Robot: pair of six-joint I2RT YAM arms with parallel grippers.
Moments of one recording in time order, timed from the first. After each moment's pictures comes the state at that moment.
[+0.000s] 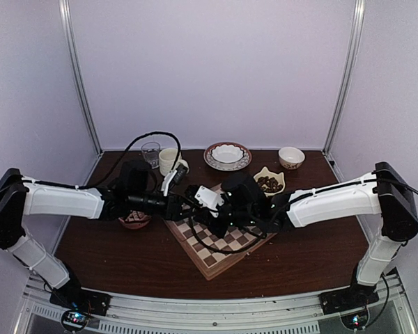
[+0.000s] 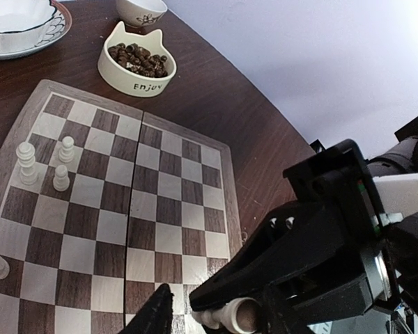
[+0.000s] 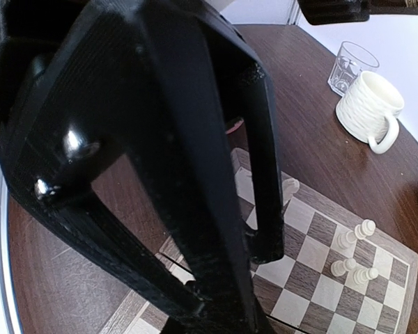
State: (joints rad) left arm -0.74 1.50 0.79 0.25 0.59 -0.40; right arm 1.07 1.74 1.09 0.12 -0.03 -0.13
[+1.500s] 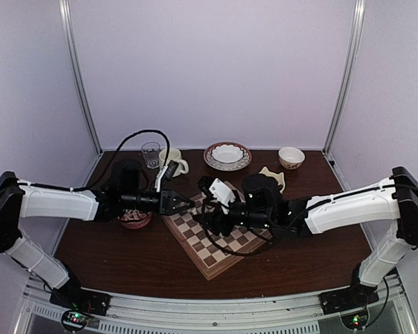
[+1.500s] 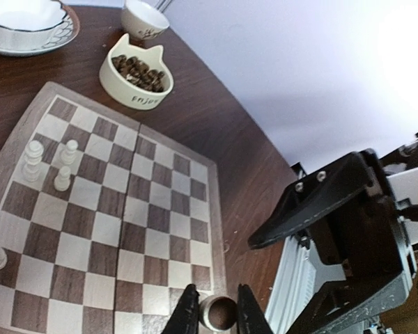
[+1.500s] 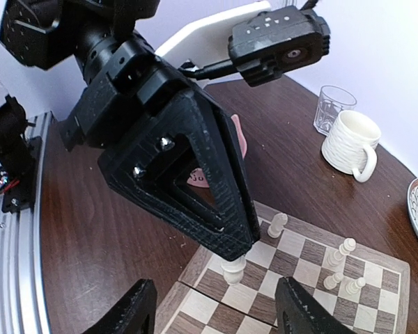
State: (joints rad) left arm -0.69 1.47 0.75 0.31 0.63 -0.52; right arm 1.08 1.61 0.95 0.31 -0.01 -0.06
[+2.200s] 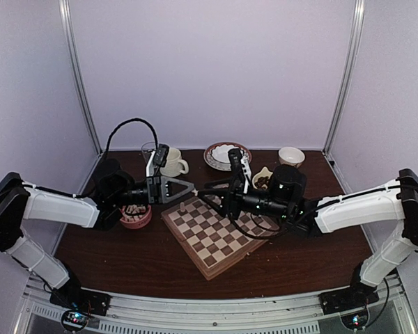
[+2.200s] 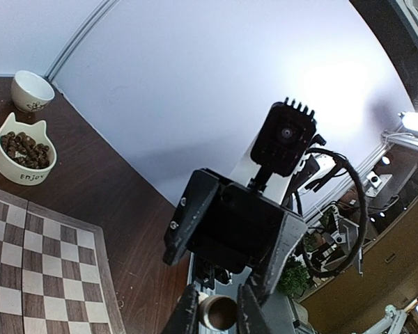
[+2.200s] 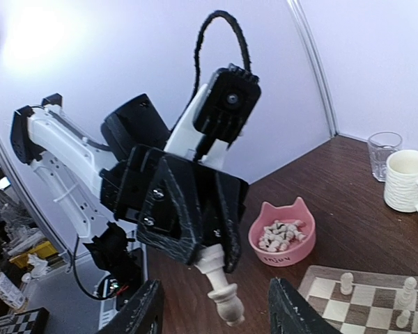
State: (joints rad) left arm -0.69 1.48 0.64 1.01 0.82 -0.93; right arm 0.98 1.53 0.81 0.76 -0.28 0.40
